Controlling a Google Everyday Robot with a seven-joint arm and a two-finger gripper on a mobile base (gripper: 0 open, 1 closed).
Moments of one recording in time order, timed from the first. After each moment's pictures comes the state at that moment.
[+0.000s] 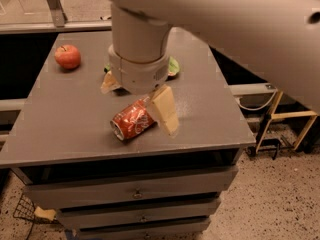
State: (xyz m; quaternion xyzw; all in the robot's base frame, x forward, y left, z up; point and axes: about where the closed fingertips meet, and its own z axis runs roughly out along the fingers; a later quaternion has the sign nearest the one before) arm 0.445 0.045 0.911 -0.94 0.32 -0.02 0.07
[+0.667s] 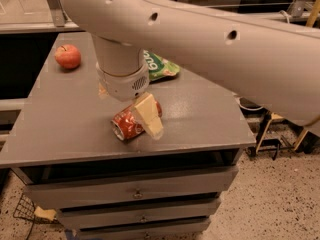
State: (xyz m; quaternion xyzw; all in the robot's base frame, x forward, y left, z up) arm 0.480 0.067 0.866 -0.93 0.35 -0.04 0.03
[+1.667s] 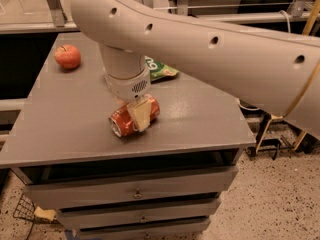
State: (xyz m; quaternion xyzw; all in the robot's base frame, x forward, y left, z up) arm 0.507 0.064 0.836 -0.90 0.42 -0.04 0.01
